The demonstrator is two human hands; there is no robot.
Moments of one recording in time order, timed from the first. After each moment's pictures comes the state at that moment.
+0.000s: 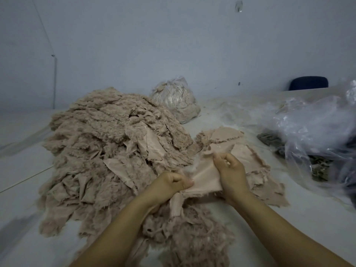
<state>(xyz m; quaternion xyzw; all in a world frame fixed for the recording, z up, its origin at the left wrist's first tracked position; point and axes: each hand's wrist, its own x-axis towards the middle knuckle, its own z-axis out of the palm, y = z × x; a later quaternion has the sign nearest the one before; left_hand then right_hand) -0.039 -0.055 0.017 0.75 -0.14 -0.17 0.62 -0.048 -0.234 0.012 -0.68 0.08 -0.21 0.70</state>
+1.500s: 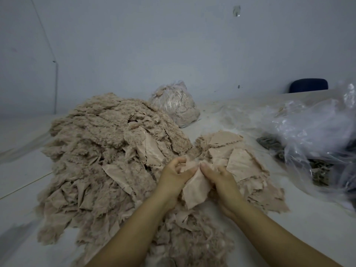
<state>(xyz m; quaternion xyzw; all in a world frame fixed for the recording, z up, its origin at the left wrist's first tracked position) -0.031 -0.095 0.032 0.66 -0.02 -0.07 0.75 -0.056 -0.225 0.010 -0.59 0.04 -0.05 0.81</state>
